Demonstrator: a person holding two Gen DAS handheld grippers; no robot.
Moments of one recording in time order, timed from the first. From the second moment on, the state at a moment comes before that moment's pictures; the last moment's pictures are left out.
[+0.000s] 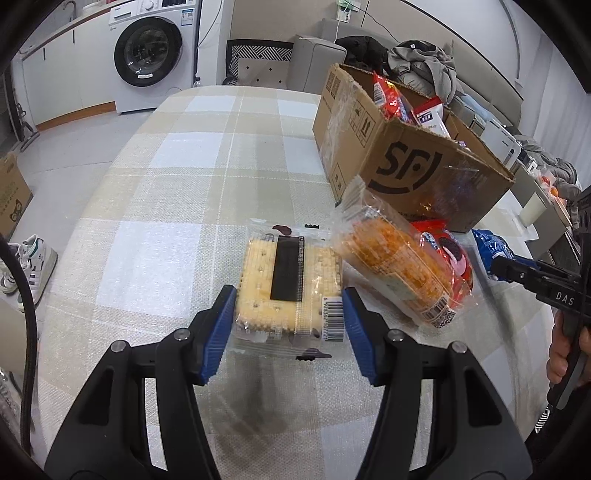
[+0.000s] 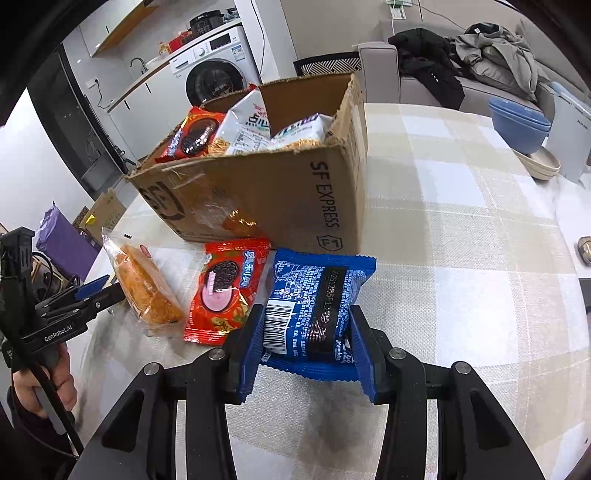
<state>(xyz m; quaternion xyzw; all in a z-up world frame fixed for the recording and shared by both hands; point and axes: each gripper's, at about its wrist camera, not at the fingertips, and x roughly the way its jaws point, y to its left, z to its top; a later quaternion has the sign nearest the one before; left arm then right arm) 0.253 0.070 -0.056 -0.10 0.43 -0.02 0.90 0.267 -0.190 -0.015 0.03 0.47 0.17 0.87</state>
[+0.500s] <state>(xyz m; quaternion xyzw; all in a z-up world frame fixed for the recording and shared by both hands) 0.222 0.067 -0.006 -0.09 0.39 -0.02 0.92 0.245 -0.192 0.021 0.04 0.42 0.18 0.89</state>
